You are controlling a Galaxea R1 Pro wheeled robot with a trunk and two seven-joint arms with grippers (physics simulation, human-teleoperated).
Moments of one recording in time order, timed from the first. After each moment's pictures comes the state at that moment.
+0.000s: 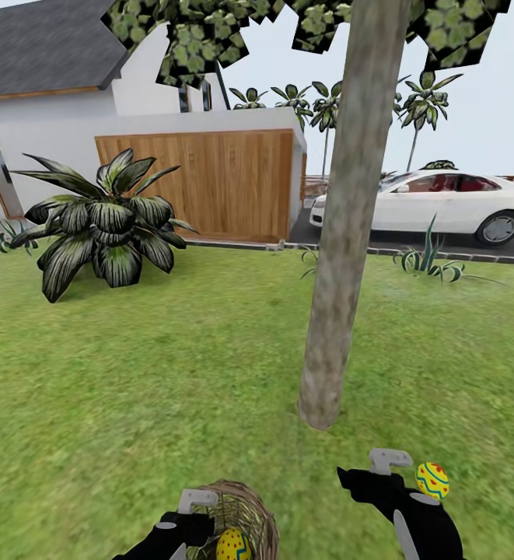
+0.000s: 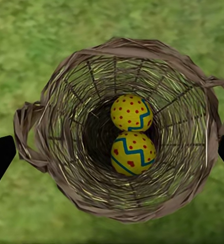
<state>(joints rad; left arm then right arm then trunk) -0.45 -0.05 -0.53 -0.38 0.46 0.15 0.19 -0.08 0.04 -0.08 -1.49 -0.02 0.73 0.05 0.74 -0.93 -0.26</state>
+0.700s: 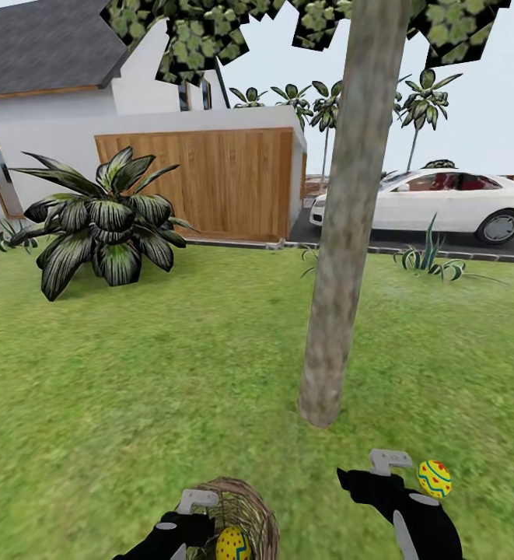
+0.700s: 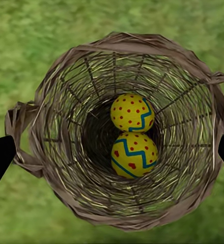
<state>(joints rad) -0.45 -0.05 -0.53 -0.37 0.45 0.15 0.18 -0.08 0.04 -0.08 -1.48 -0.02 0.72 0.04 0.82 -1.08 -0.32</state>
